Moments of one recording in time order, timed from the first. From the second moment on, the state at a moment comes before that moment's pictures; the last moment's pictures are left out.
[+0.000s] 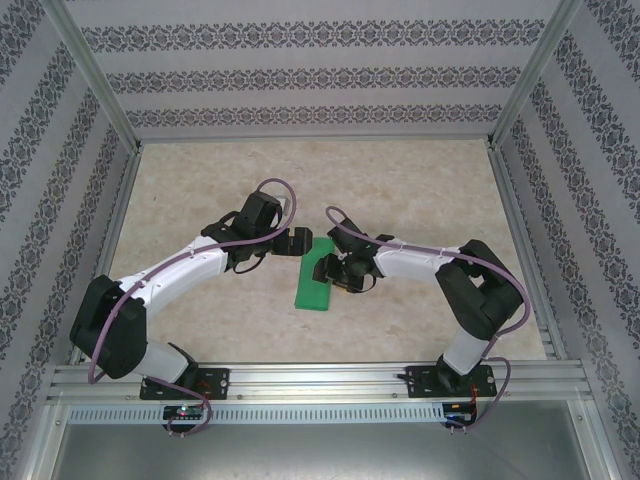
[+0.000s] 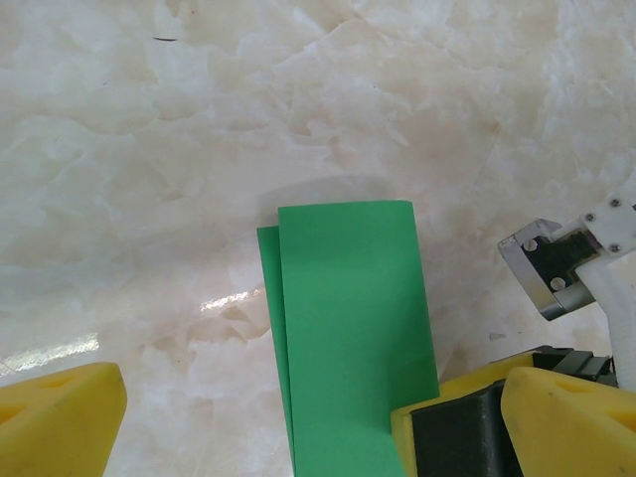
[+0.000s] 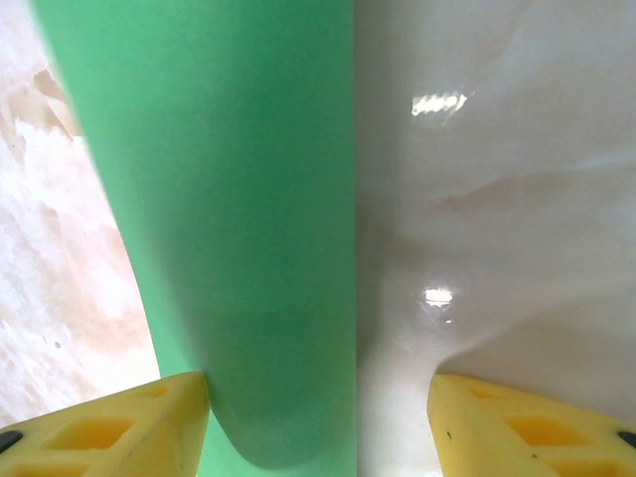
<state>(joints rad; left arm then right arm) -0.60 1.45 1.00 -0.41 0.09 -0.50 0.72 1.72 0.93 -0.38 -0.26 0.90</state>
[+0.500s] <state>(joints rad) -0.60 1.45 1.00 -0.41 0.06 -0.50 0.72 1.75 0.98 -0.45 -0.27 0.86</state>
